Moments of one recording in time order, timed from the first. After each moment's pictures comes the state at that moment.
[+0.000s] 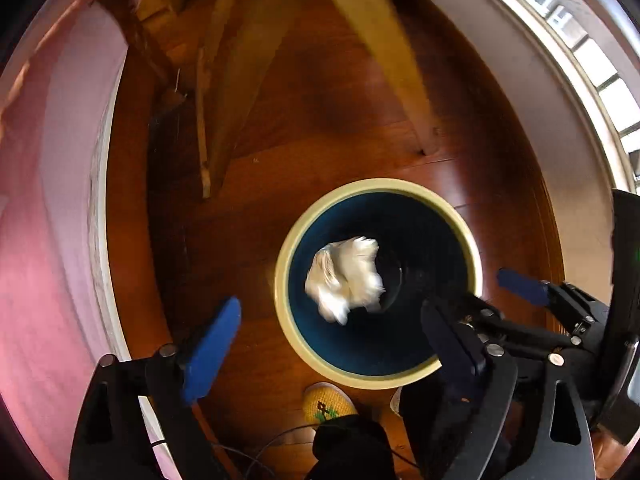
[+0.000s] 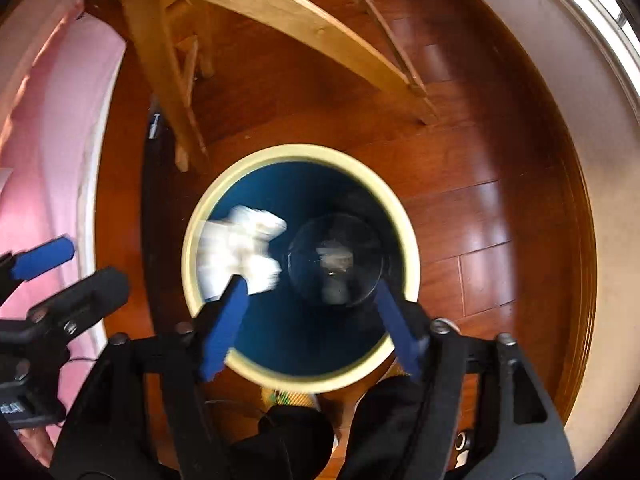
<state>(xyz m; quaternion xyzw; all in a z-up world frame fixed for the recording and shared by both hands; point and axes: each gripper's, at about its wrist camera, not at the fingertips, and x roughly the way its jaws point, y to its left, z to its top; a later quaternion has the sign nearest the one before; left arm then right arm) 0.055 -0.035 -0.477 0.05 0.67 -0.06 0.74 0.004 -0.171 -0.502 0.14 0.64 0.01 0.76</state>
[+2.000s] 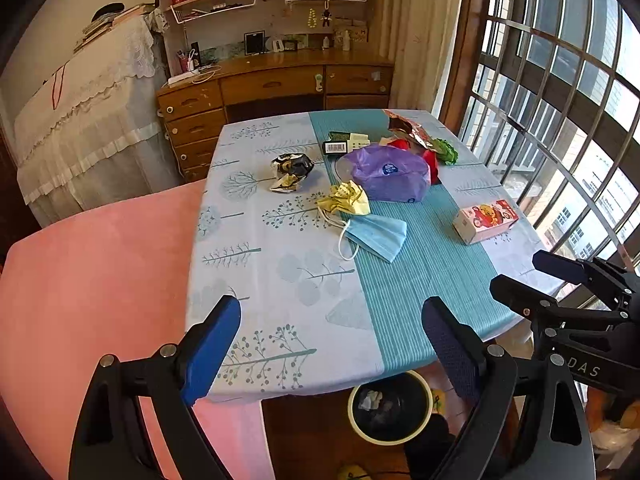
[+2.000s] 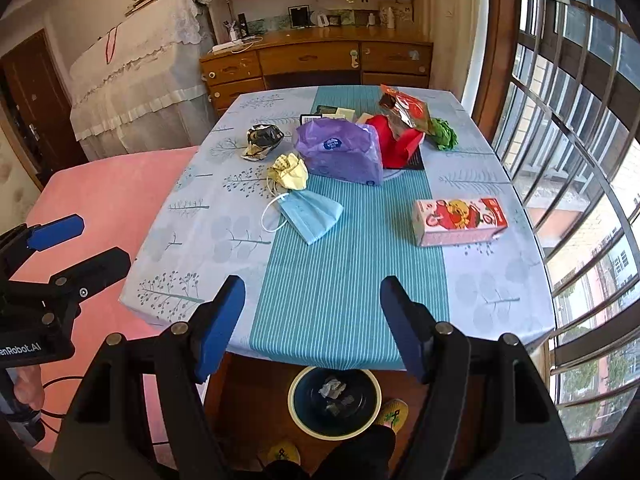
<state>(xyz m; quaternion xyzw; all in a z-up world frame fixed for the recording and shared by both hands) 0.078 0.112 0.034 0.01 0.44 -0.05 0.90 0.056 -0.060 0.033 -0.01 0.42 0.08 0.90</state>
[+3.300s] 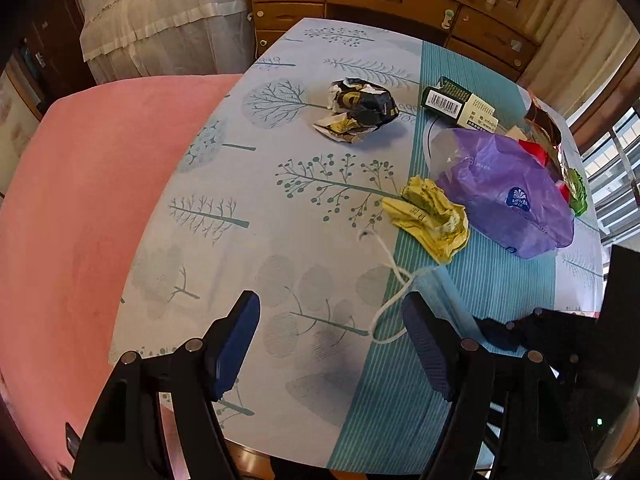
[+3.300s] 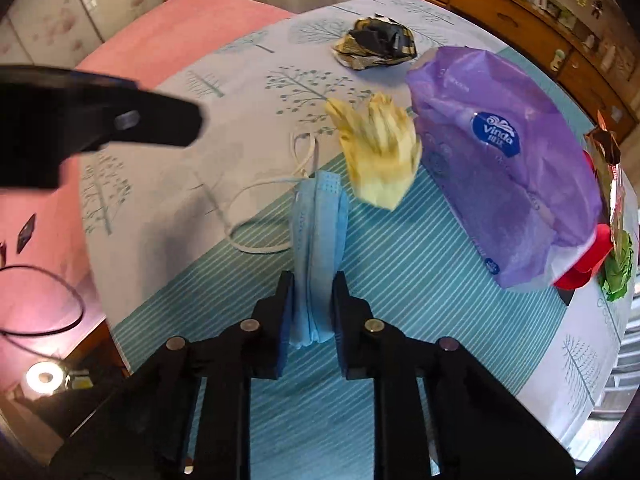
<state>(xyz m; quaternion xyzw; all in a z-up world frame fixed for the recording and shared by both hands) 0.269 0.084 -0.086 -0.13 0.56 0.14 0.80 0.257 -0.026 -0.126 -0.24 0.50 0.37 0.74</state>
